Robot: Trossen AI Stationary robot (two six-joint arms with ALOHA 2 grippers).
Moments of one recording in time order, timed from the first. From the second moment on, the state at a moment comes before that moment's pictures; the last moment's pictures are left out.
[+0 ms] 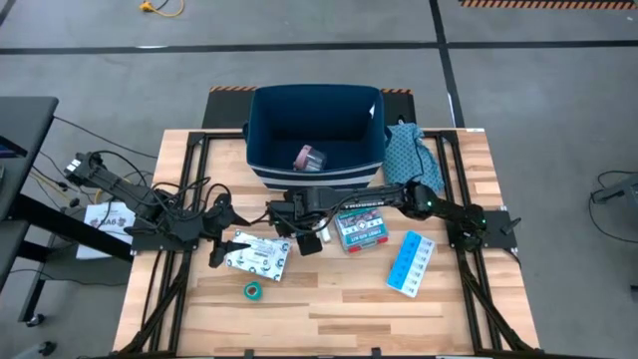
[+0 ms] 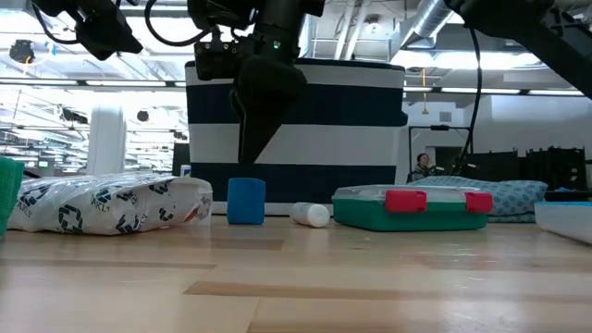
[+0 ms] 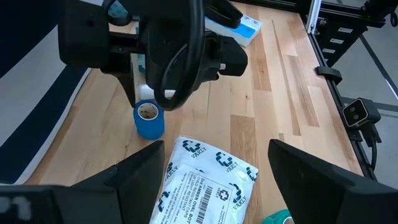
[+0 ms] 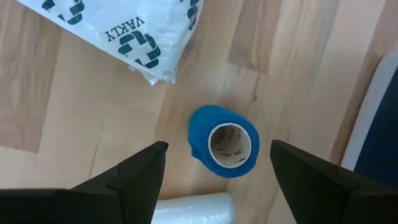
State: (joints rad) left arm -0.48 0.73 0.67 -0.53 -0.37 -0.44; right arm 0.06 2.45 2.33 -1.20 0.07 -0.30
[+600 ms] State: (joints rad) left arm -0.48 0.73 0.67 -0.53 -0.37 -0.44; right arm 0.02 2.46 2.33 -1.17 0.02 -0.32
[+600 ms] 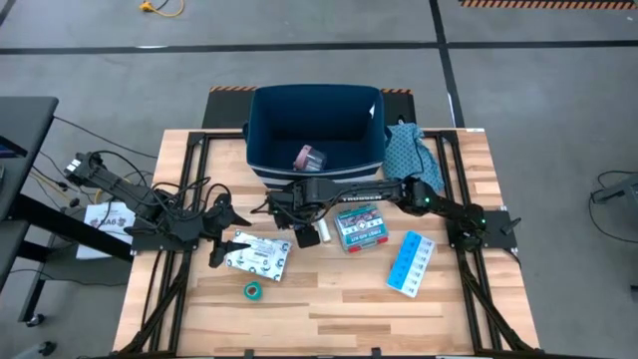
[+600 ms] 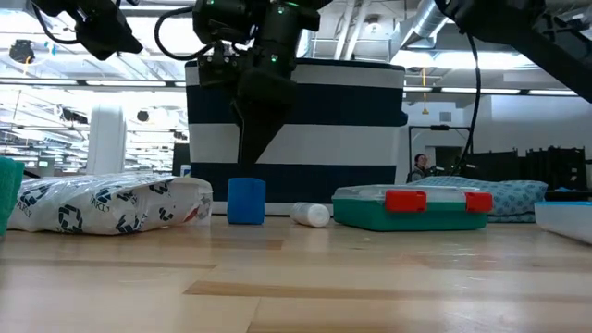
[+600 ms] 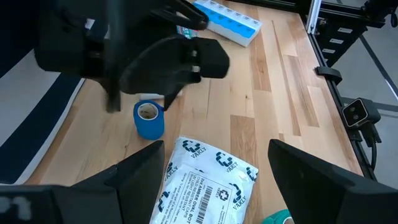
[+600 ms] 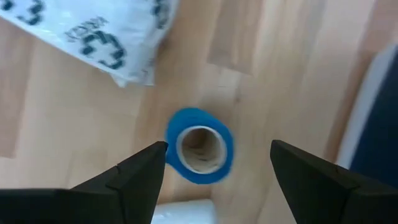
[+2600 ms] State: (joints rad) left arm -0.48 0.73 0.67 -0.52 -0.37 -0.45; right arm 0.01 2.53 2.33 -1.20 -0.02 -0.34
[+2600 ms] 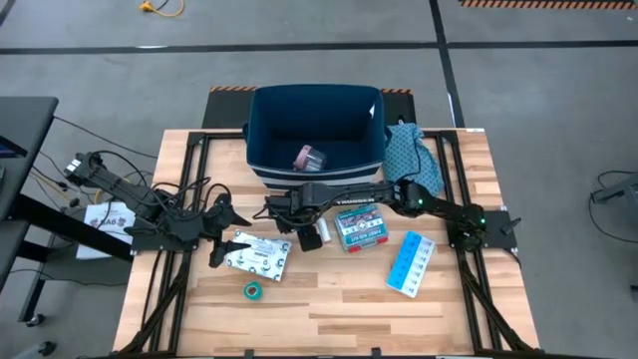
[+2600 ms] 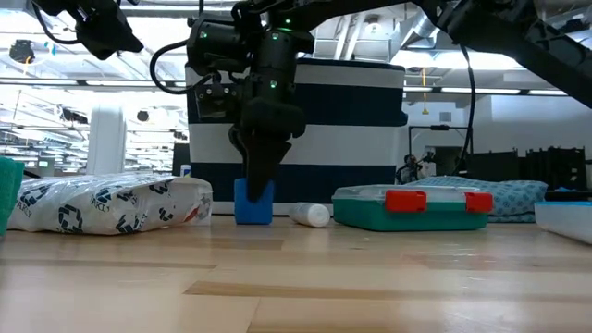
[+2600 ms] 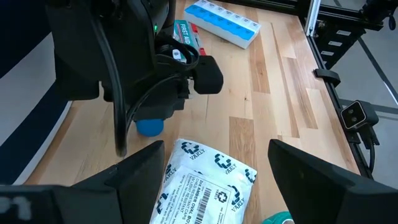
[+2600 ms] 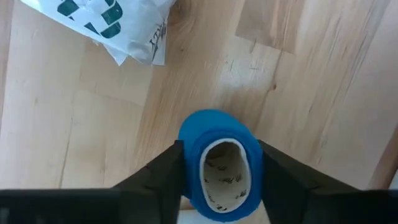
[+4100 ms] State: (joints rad) left arm -0.48 0.73 0.67 -0.52 -0.38 -0.44; right arm 0.01 2.16 2.36 -1.35 -0.02 -0.18
